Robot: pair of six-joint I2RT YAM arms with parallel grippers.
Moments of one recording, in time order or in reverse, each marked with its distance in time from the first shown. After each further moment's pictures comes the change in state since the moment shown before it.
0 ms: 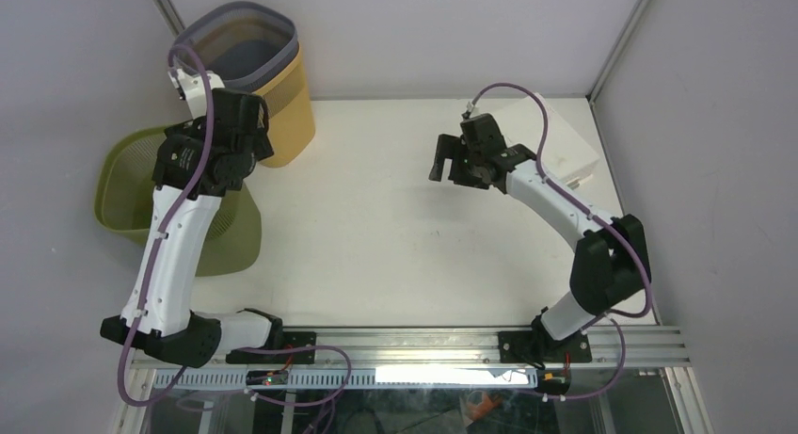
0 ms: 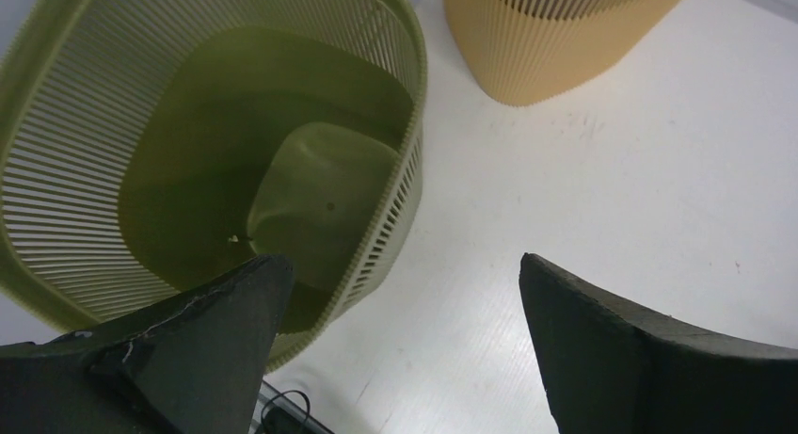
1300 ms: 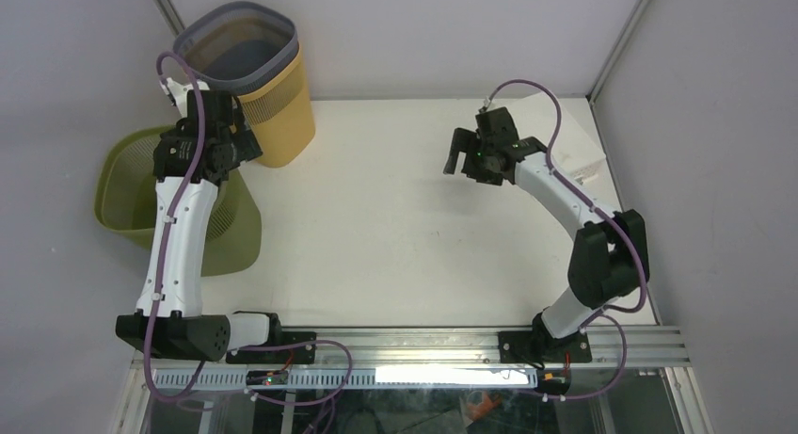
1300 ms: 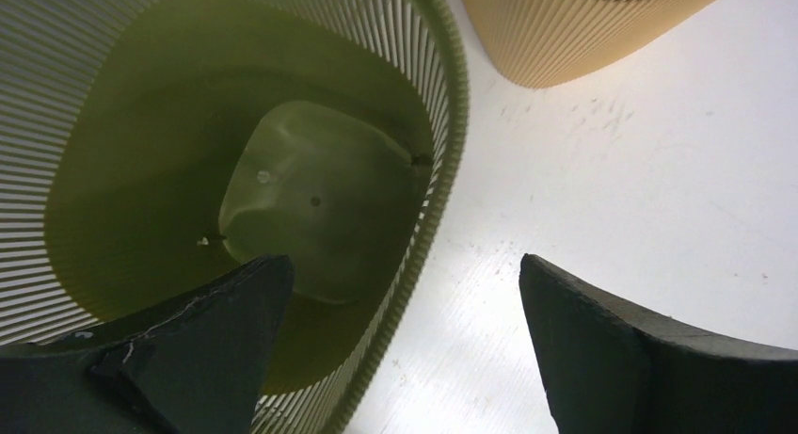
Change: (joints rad) left arm 0.282 0.000 -0.159 0.219 0.260 0.152; right arm -0.093 0.088 0.080 -0.047 0.008 -0.023
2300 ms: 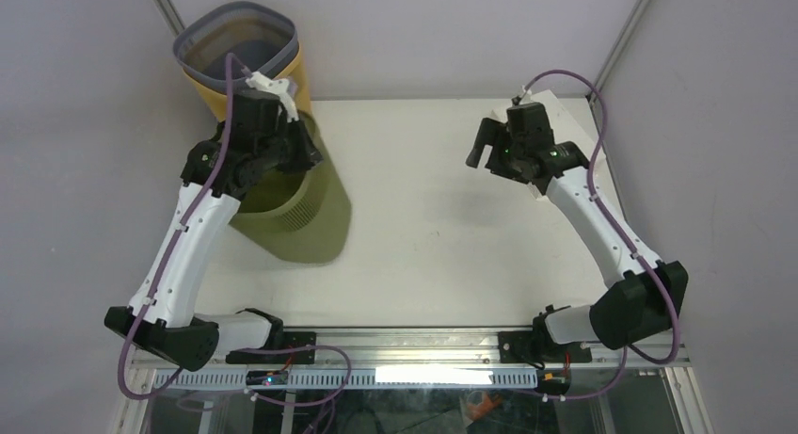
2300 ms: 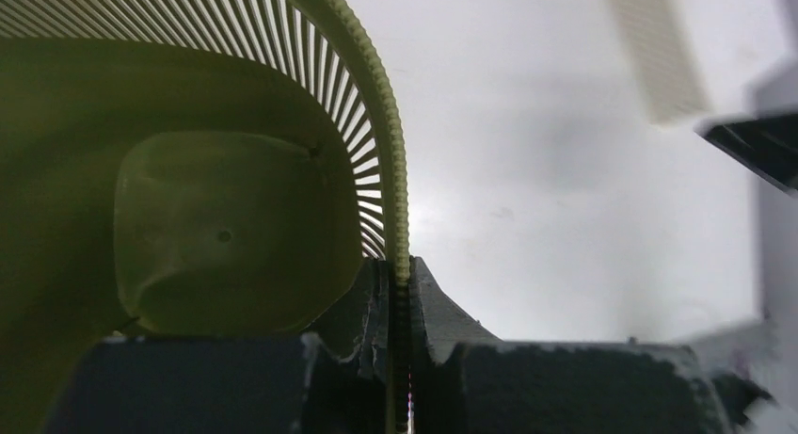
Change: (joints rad) left arm -0.220 -0.024 -0.047 0.095 0.505 -0.021; right arm -0.036 -0.245 -0.039 -0.138 0.074 0.008
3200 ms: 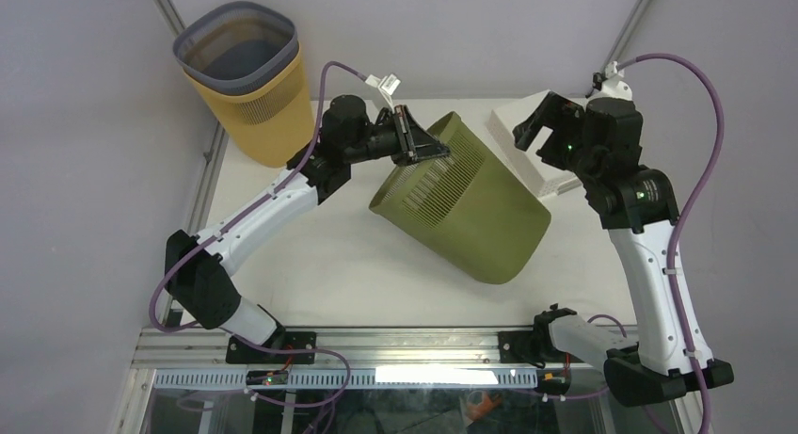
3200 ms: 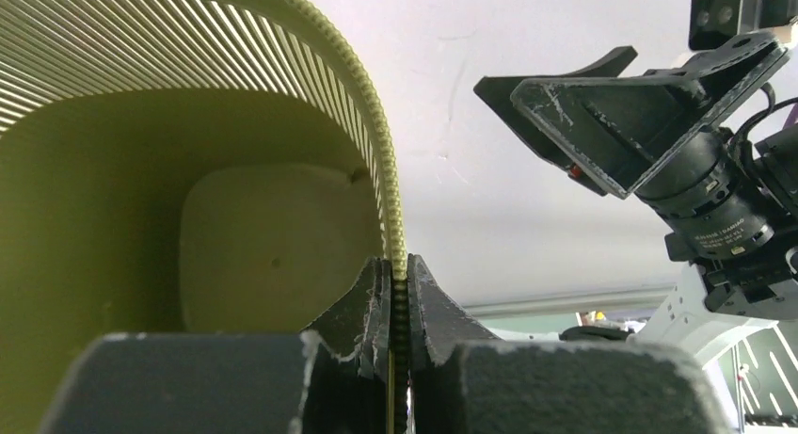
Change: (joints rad) left arm -0.386 0.261 -0.187 1.013 0.530 -0.587; right arm -0.104 -0.316 0.245 -0.159 0.060 -0.019
